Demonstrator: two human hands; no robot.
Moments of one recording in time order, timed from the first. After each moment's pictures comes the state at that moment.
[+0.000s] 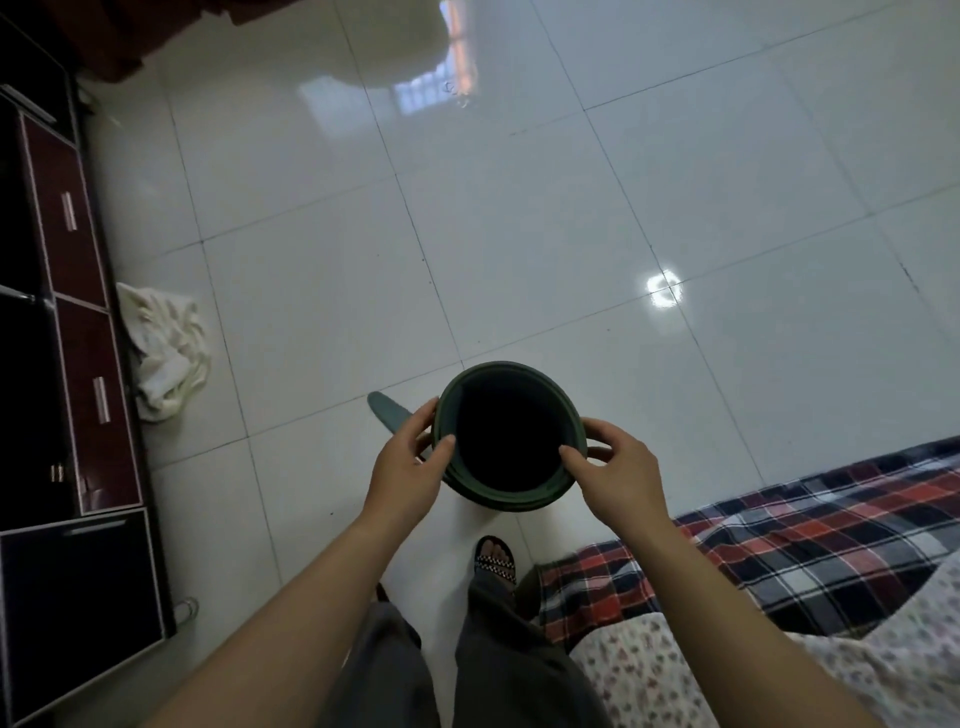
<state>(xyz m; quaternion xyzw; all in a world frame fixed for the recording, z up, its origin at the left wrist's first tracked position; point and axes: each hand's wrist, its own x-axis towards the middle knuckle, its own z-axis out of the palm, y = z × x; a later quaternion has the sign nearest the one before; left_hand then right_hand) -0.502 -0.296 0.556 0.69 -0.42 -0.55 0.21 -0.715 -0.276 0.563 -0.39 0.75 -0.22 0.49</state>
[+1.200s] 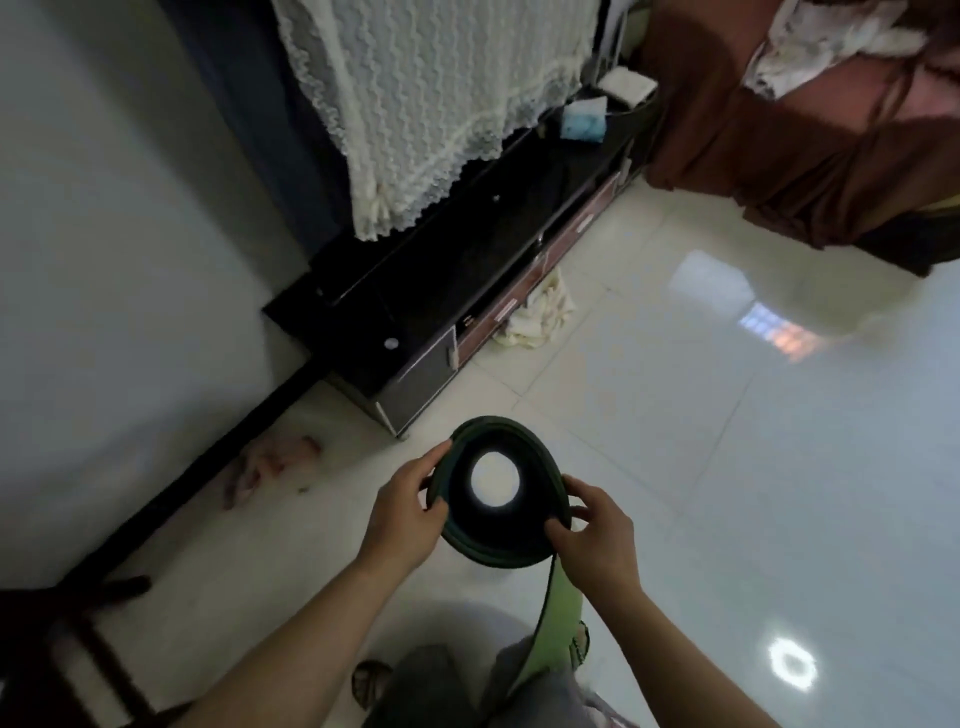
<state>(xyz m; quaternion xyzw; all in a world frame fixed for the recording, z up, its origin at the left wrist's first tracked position) -0.221 0.085 0.764 0.83 -0.18 -0.28 0.44 -0.366 -0.069 0.757 -0.73 0.45 -0.04 0.51</state>
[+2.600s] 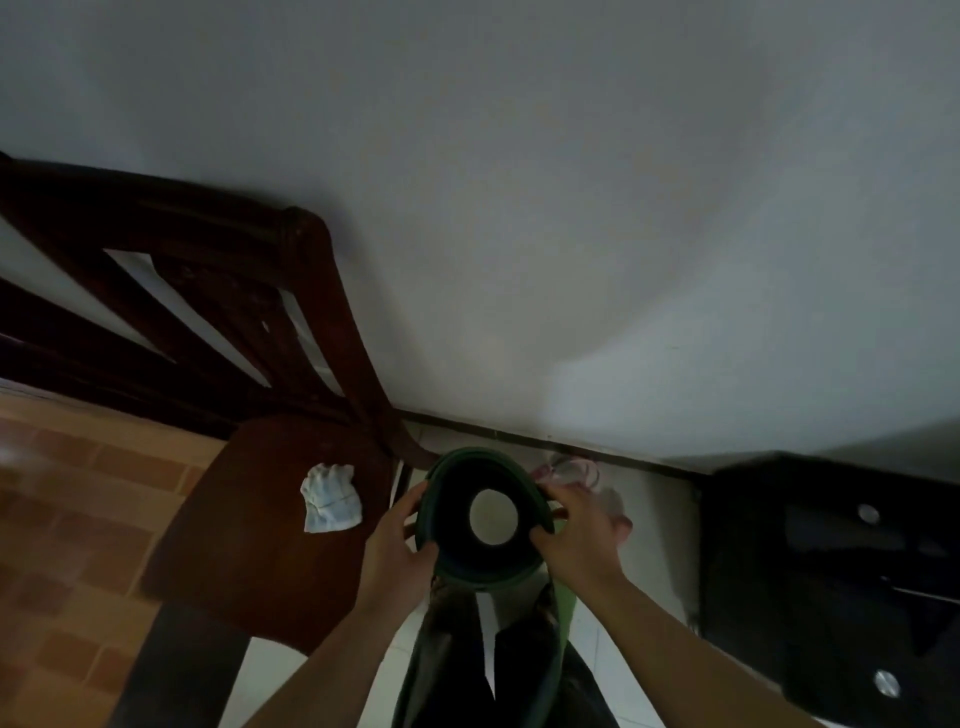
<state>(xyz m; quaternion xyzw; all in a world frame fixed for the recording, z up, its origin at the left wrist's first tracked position) 0.059 0.588 0.685 0.75 0.40 -0.06 0.52 0.178 0.412 0.681 -0.86 -0.08 0.33 0.37</state>
